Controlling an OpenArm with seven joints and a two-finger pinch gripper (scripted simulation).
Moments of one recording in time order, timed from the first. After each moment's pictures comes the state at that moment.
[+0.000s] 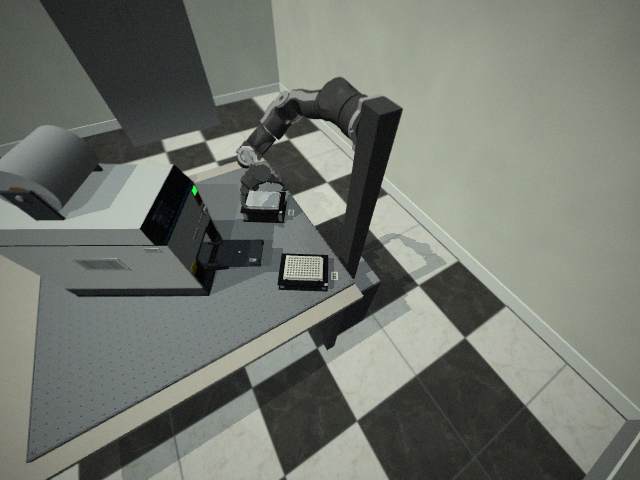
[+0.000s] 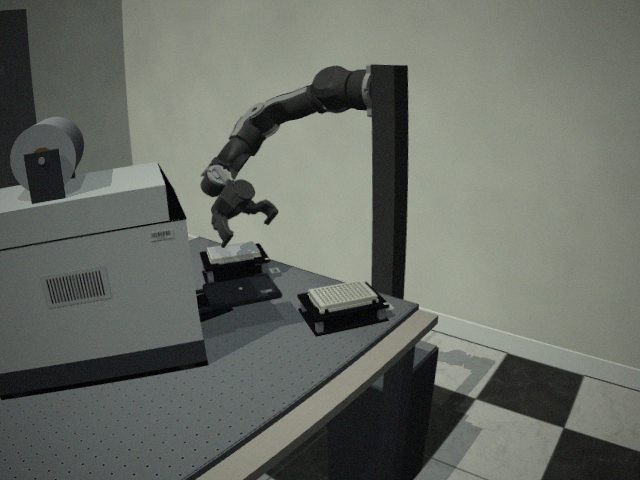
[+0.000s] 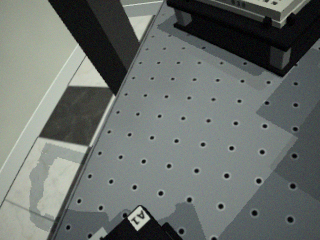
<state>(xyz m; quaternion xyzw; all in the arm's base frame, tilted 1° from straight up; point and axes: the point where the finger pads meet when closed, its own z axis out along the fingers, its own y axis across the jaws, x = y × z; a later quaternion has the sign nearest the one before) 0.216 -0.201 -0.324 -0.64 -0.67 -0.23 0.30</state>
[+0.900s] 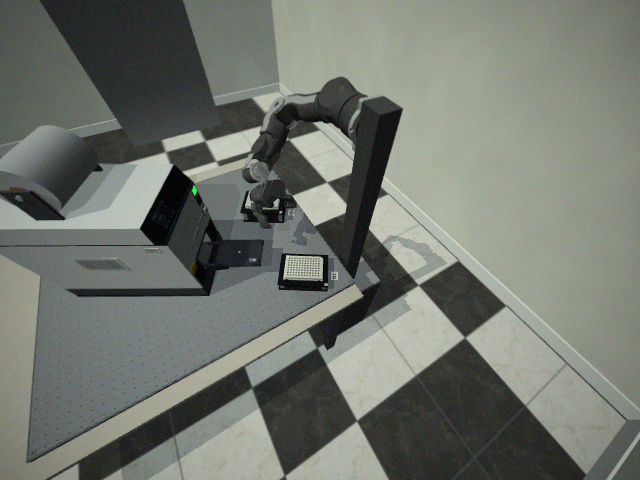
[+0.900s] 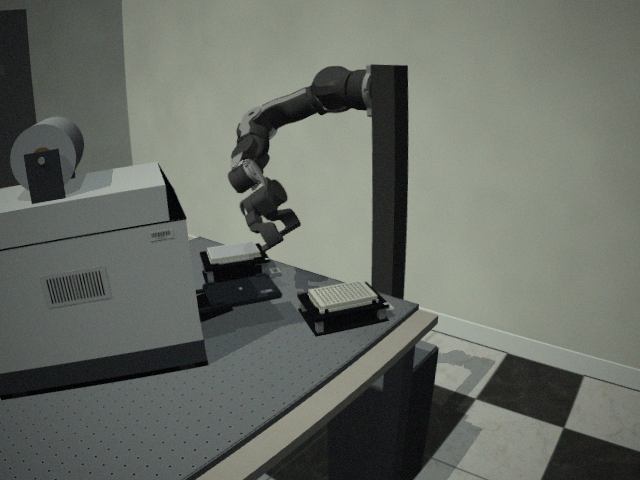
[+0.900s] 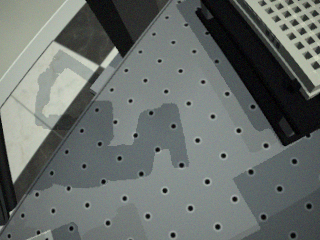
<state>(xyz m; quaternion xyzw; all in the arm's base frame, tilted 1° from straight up) 0.210 -0.111 -0.320 -0.51 -0.82 -0.17 0.22</state>
